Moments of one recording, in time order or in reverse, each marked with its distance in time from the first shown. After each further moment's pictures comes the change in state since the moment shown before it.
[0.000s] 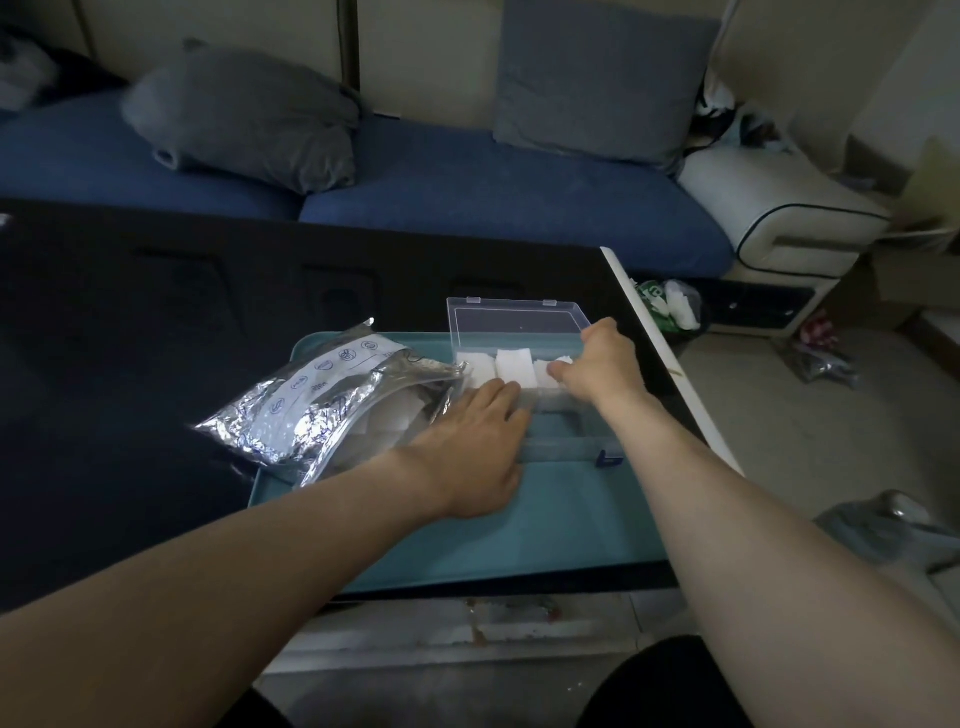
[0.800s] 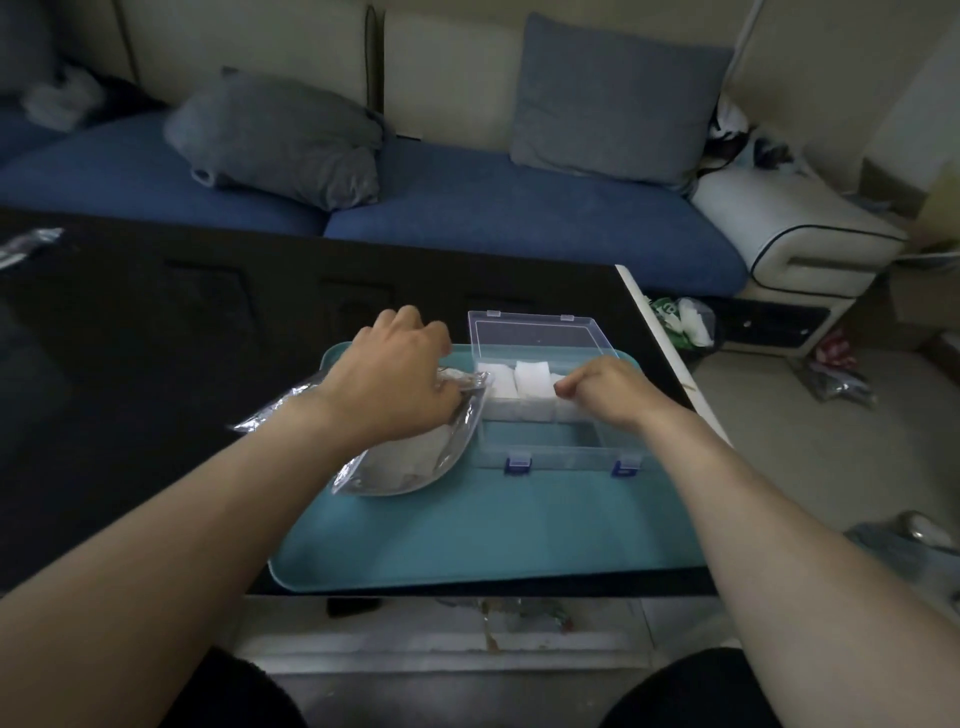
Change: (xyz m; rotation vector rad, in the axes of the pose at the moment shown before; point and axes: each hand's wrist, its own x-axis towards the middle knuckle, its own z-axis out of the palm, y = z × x) left_hand -0.037 -0.055 -0.074 -0.085 0.168 -0.418; right_hand -0.009 0.004 -0.015 -0.243 -0.341 -0.245
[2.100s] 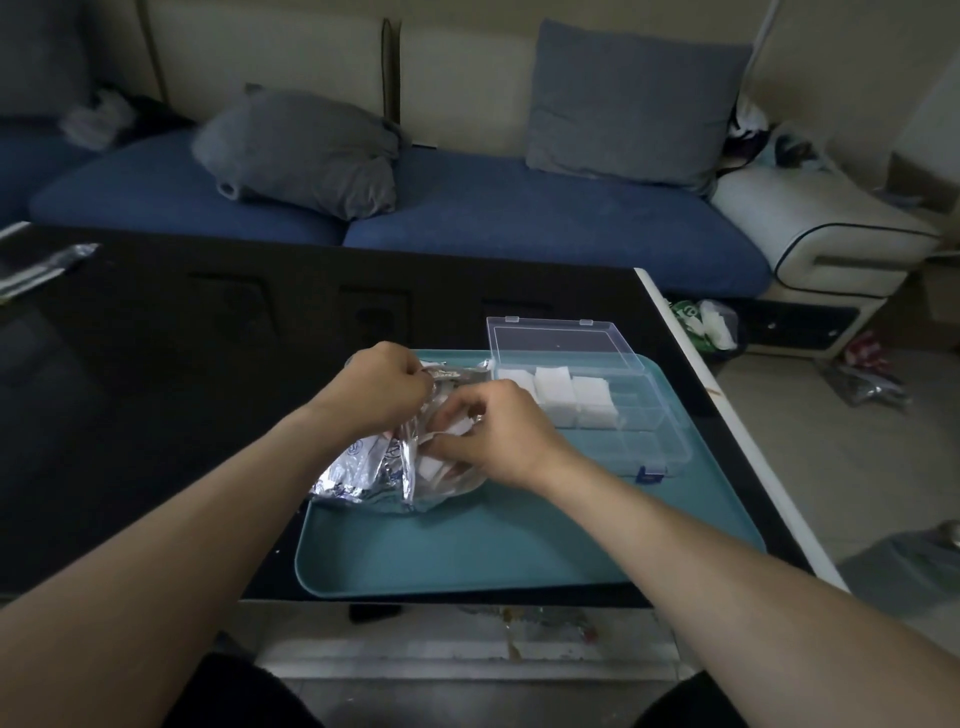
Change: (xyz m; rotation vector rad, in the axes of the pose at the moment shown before) left_hand 0.006 -0.041 0.017 -0.494 -0.109 -0.337; right_hand -0.041 -0.103 0.069 0.481 -0.006 -0.355
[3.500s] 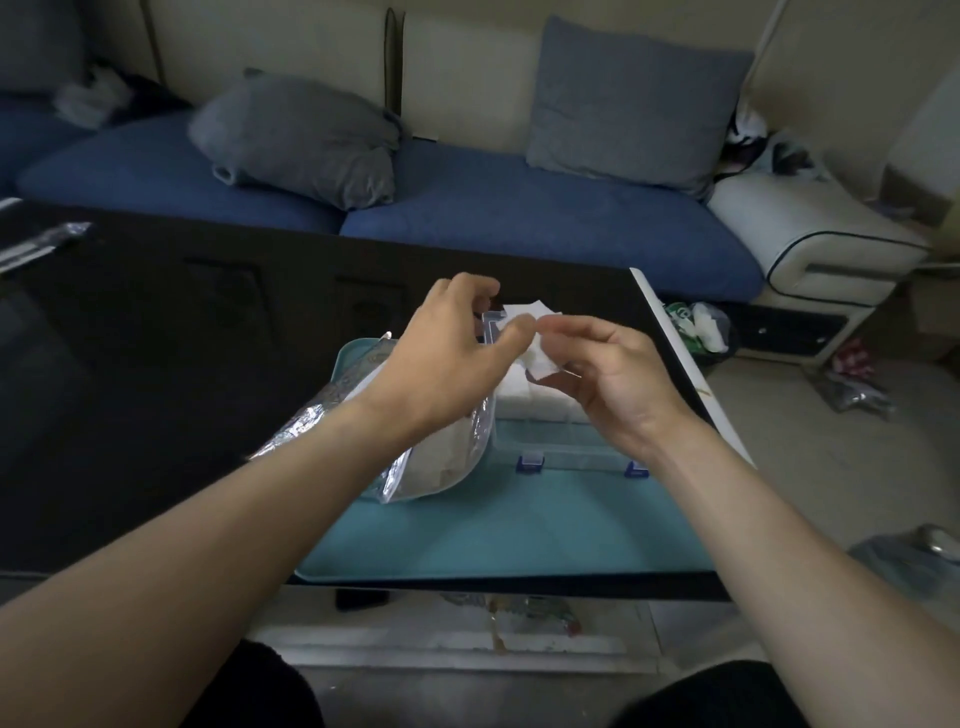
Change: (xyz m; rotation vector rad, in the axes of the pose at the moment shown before) left_hand -0.038 0.071 0.008 -0.243 0.194 0.281; right_hand -0.021 -0.003 -0.081 0.823 0.270 0.124
